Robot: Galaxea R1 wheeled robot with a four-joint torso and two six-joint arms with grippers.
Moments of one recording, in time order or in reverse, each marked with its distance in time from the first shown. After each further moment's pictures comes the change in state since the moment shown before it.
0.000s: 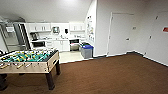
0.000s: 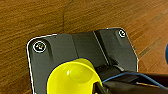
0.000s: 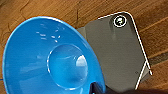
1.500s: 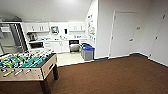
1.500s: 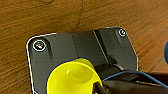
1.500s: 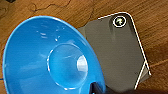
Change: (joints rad) left arm 0.005 0.000 0.000 0.000 -0.003 0.000; right arm 0.003 0.014 -0.022 -0.007 -0.002 0.000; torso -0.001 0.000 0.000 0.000
